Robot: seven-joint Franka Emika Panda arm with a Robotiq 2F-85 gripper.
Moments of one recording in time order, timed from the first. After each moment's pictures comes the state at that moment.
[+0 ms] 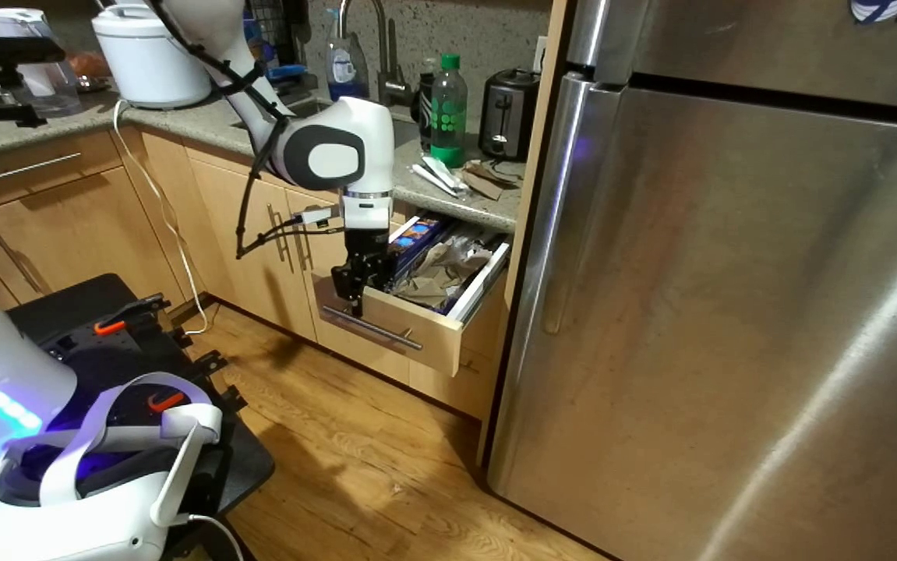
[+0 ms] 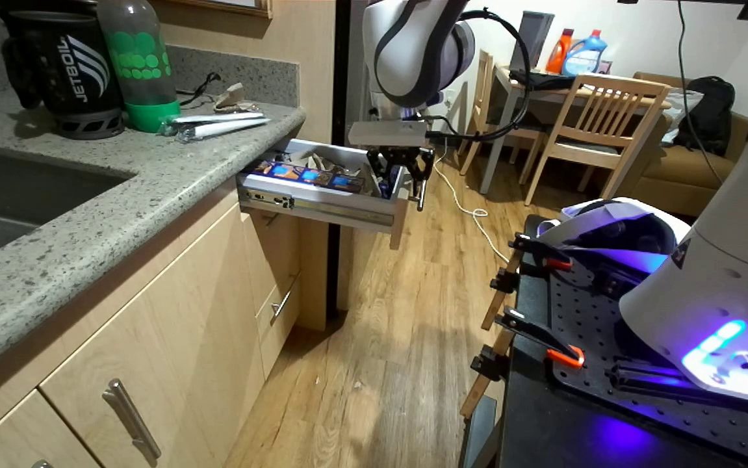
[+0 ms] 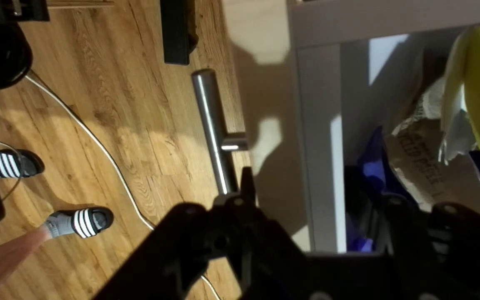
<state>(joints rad) 0.05 0.47 -0.37 -2.28 -0.07 2.59 1.27</state>
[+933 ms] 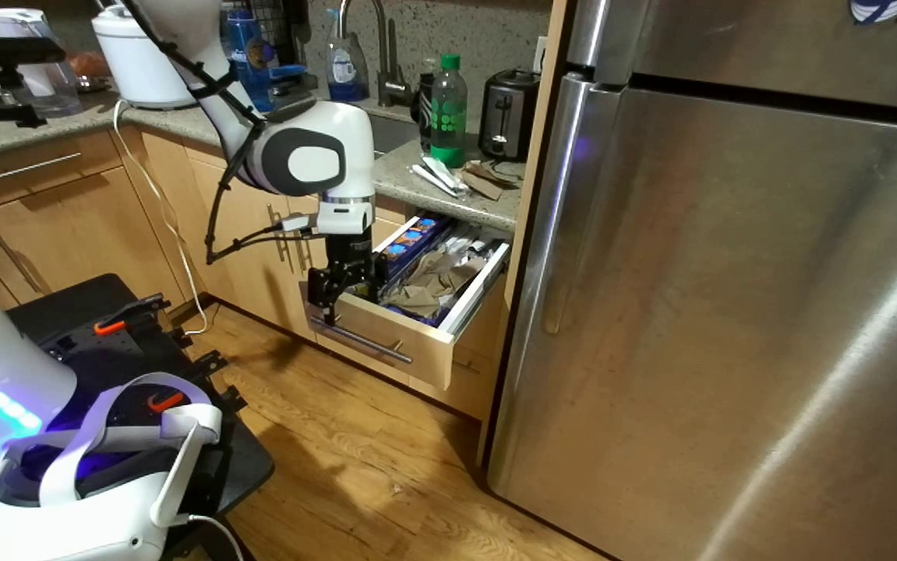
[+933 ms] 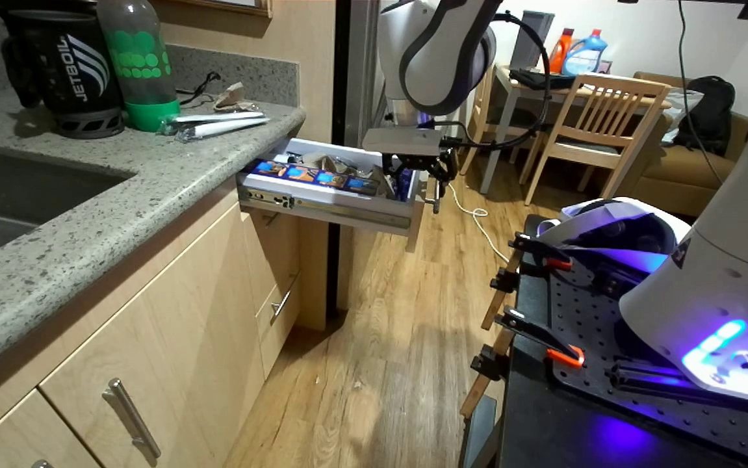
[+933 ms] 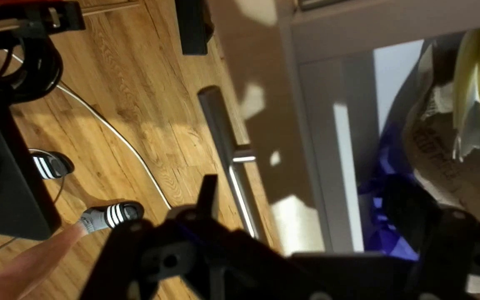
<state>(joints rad) 0.10 0.41 -0.43 -2.39 -0.19 2.63 1.45</state>
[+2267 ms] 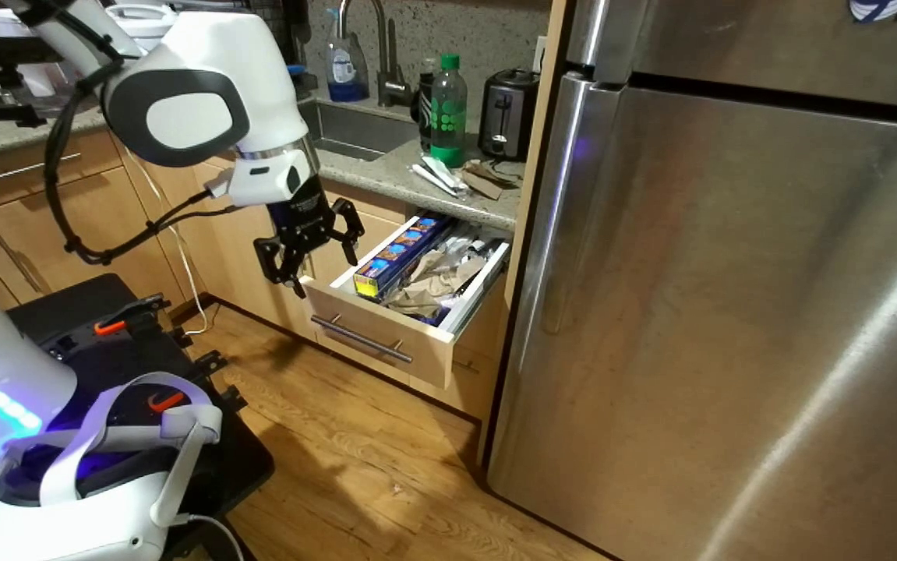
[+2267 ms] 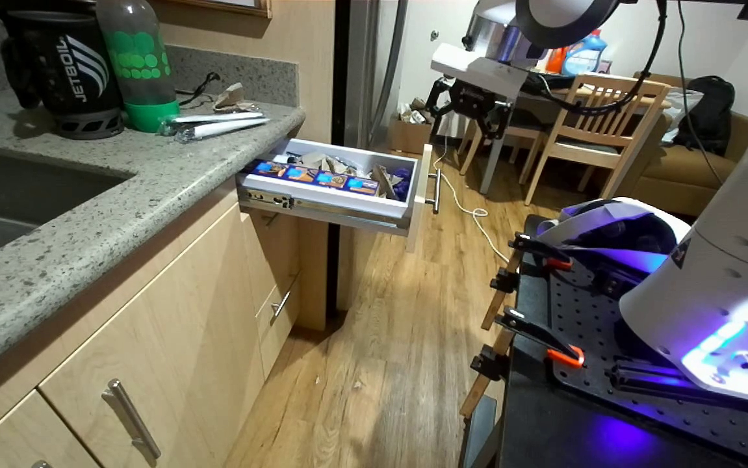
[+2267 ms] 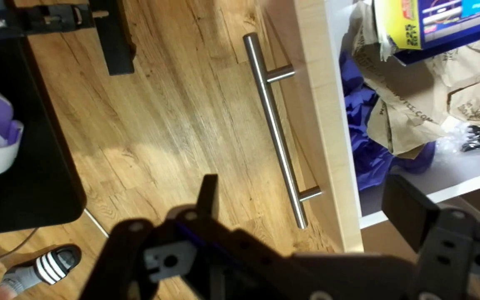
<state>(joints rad) -0.21 -0.14 -0.33 -2.78 -0.33 2.83 1.43</state>
